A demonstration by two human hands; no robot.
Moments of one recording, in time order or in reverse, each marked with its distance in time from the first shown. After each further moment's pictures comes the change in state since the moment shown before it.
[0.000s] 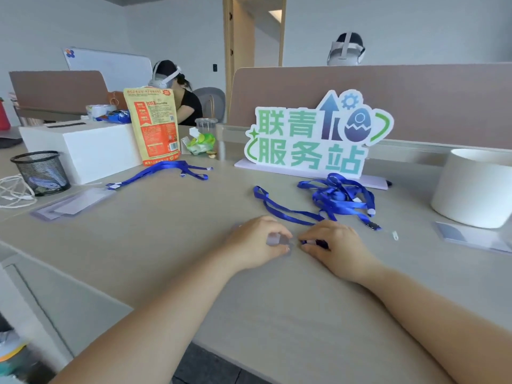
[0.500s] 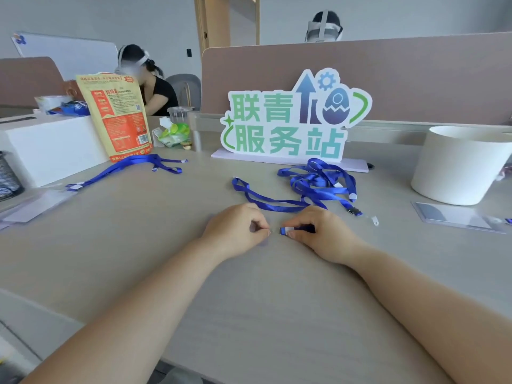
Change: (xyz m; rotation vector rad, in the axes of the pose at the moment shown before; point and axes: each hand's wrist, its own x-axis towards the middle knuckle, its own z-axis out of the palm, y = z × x) left_hand 0.025 0.000 0.006 0.072 0.038 -0.017; right_hand 0.010 0.019 0.002 0.198 -0.045 0.113
